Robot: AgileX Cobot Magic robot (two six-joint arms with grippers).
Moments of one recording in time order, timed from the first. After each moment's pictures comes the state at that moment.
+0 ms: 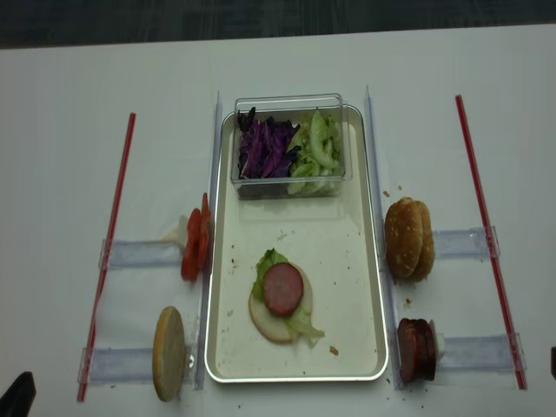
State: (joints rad) left arm -0.06 -0.02 -0.48 0.05 1.18 -0.09; right arm -0.05 0.19 -0.51 0.19 1.22 -0.17
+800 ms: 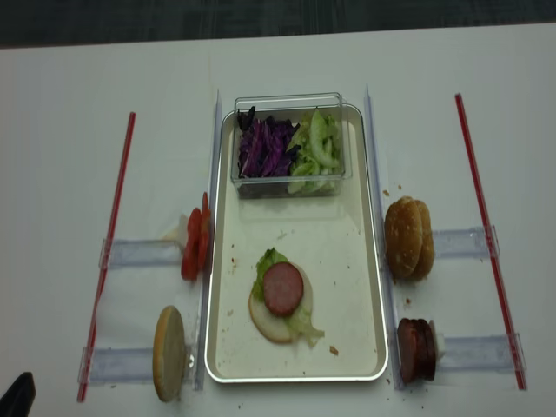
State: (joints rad) left arm -0.06 -0.02 -0.48 0.05 1.18 -0.09; right arm -0.05 -0.02 -0.50 0.20 1.19 -0.18
